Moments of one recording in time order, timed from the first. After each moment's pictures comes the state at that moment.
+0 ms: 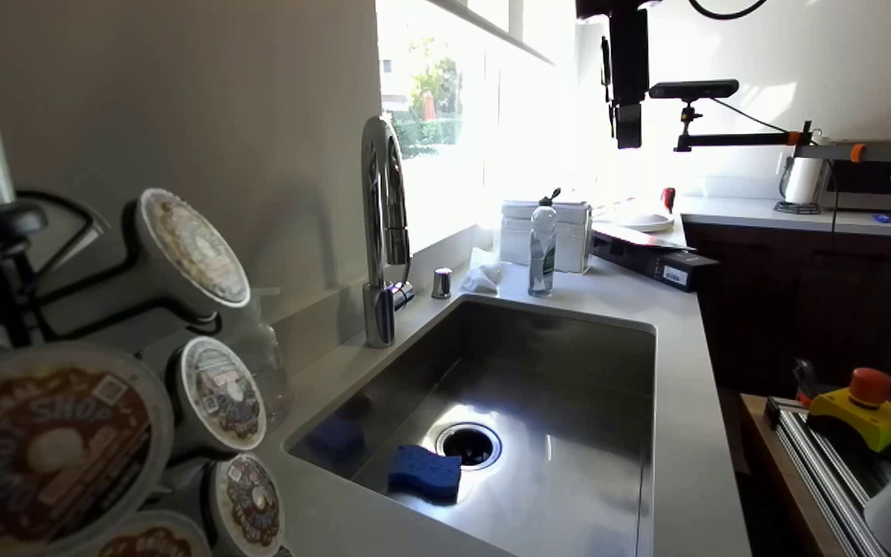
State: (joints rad) arm 0.01 -0.53 0.04 -2.25 -0.10 1.58 -0.02
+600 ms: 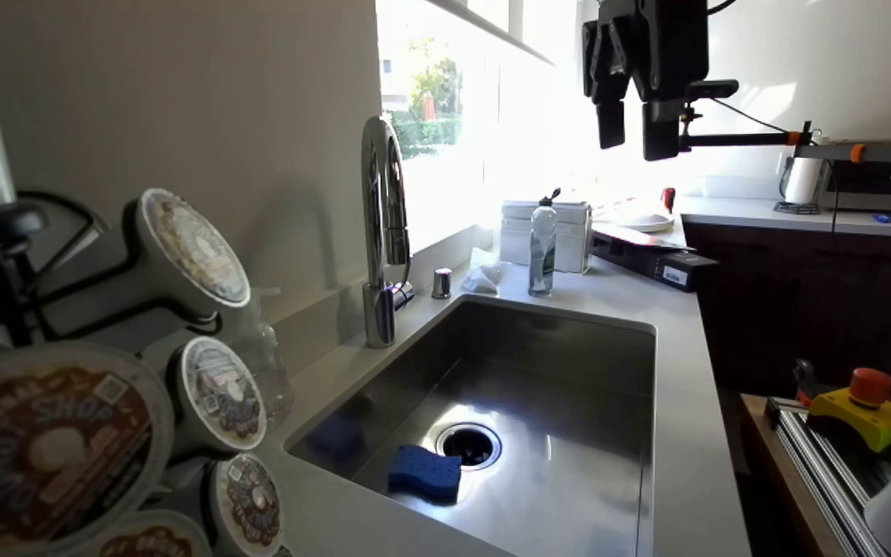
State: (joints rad) arm 0.16 -0.50 0.12 -2.23 -0.04 1.59 -0.09
